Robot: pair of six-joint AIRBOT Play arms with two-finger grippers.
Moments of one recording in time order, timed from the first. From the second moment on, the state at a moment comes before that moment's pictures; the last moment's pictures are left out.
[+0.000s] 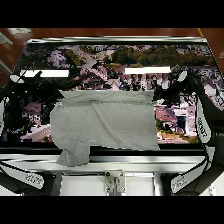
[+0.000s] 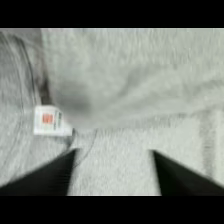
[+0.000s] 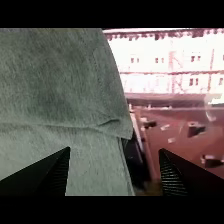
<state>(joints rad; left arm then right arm) 0.24 -1.75 1.45 0.96 -1.21 -1.32 -0.07 -1.82 1.55 -1.30 1.25 1.62</state>
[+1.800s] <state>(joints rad) 0.43 -1.26 0.49 0.81 -1.29 -1.01 -0.44 -1.29 0.70 -1.11 1.45 1.36</state>
